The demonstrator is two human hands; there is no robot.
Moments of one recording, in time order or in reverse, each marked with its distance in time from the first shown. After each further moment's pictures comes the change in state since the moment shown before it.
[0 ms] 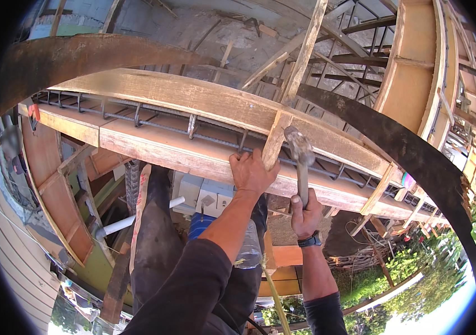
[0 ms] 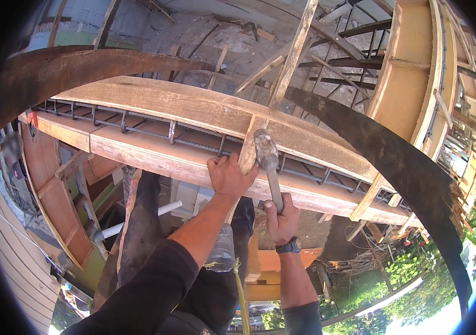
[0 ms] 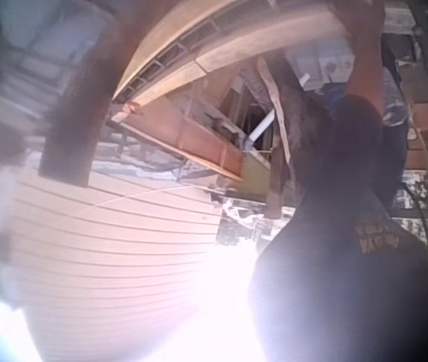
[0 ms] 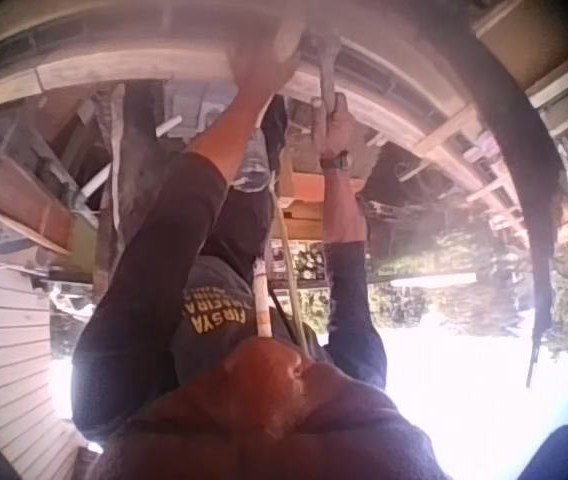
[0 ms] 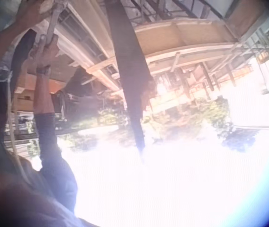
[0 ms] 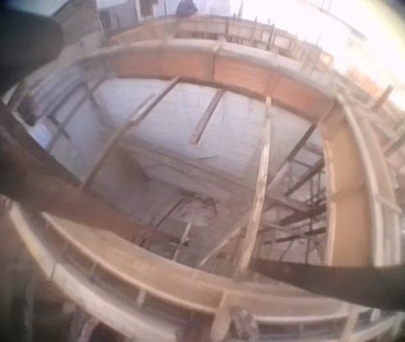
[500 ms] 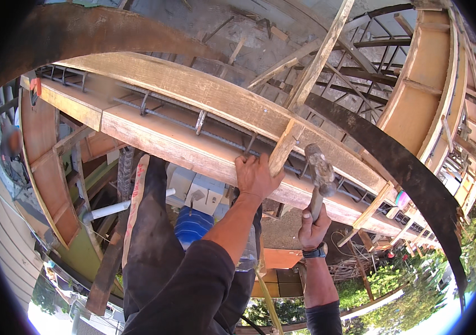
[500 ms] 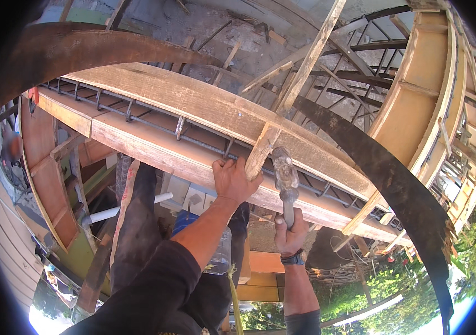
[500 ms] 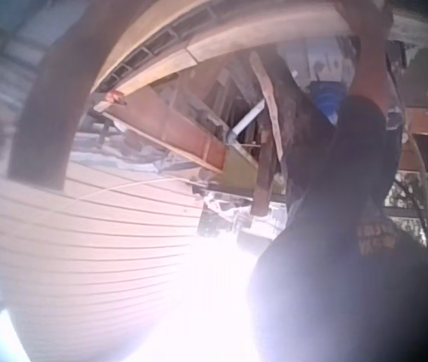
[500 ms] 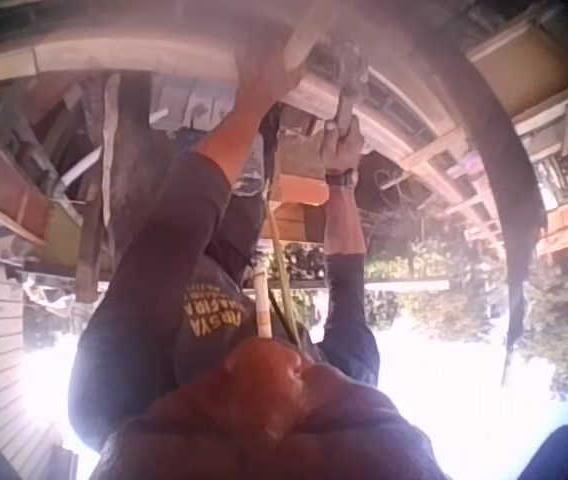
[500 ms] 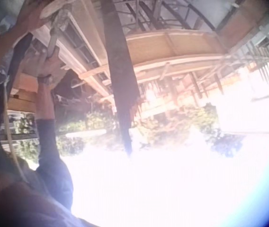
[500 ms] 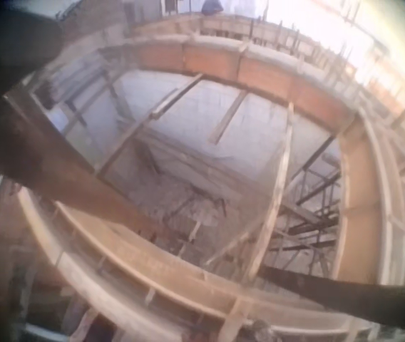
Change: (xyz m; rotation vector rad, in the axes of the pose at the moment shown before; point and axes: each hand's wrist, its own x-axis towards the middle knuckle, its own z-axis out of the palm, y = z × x) left_hand 0.002 -0.003 0.002 -0.067 -0.008 0.000; right_hand 0.003 0.003 -0.022 -0.004 -0.009 -0.123
